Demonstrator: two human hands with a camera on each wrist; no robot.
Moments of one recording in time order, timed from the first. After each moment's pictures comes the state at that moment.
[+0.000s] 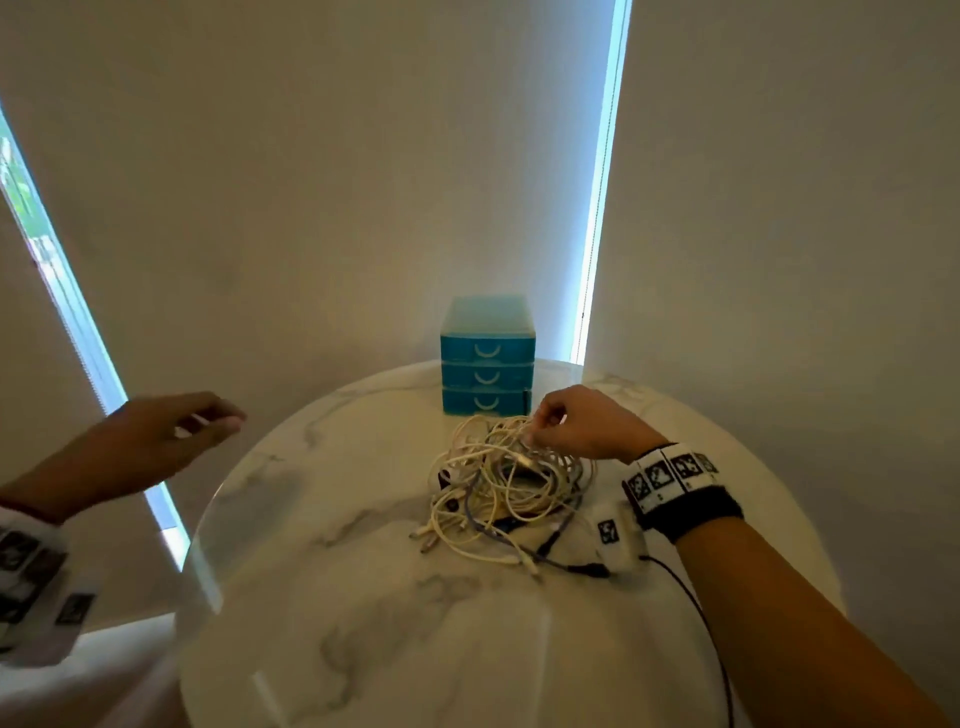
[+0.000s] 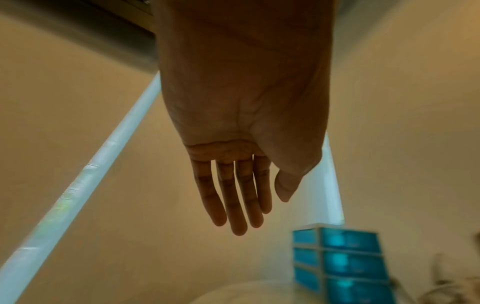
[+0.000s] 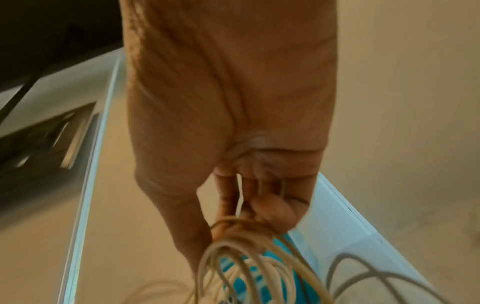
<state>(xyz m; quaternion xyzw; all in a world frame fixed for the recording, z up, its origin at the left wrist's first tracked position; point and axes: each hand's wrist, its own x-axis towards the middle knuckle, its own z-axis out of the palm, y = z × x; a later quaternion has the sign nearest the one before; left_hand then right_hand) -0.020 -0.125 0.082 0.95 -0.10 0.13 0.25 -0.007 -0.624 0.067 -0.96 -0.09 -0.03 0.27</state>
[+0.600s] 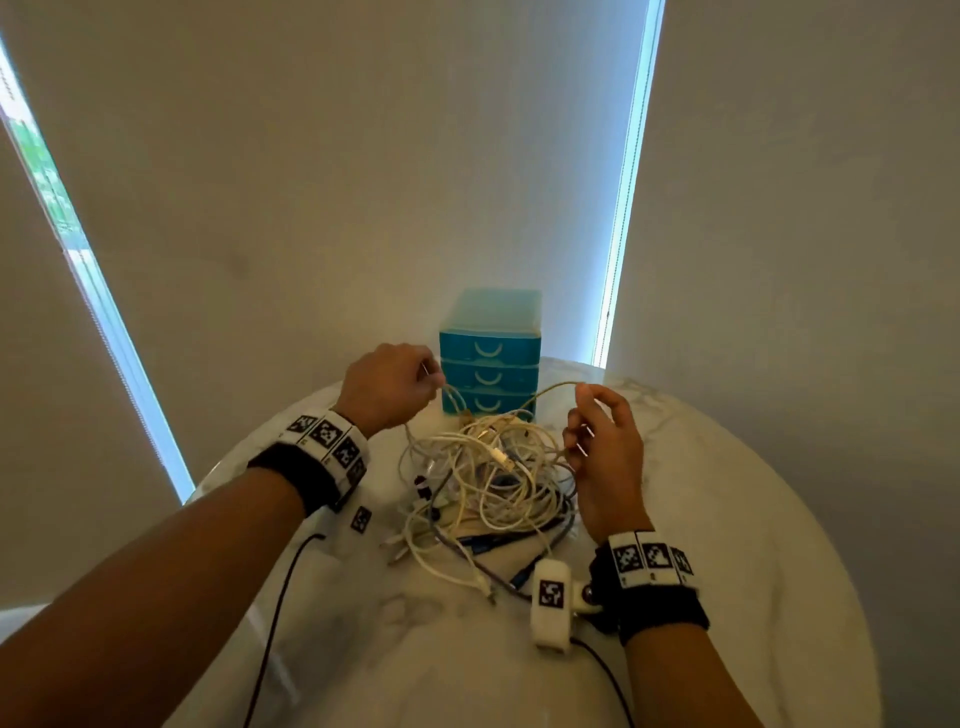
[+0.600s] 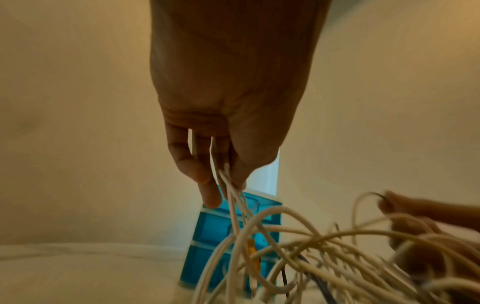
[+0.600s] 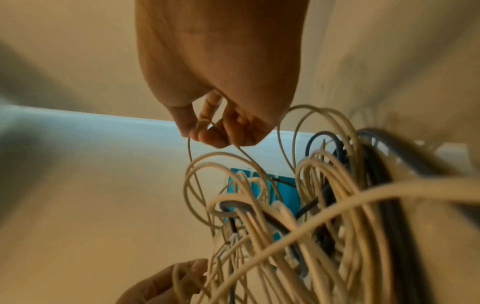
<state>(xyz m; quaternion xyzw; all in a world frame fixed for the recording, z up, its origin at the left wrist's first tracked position) 0.082 -0.376 0.077 0.96 -0.13 0.18 0.16 0.000 -0.629 0.010 -0.51 0.04 -0.20 0.84</state>
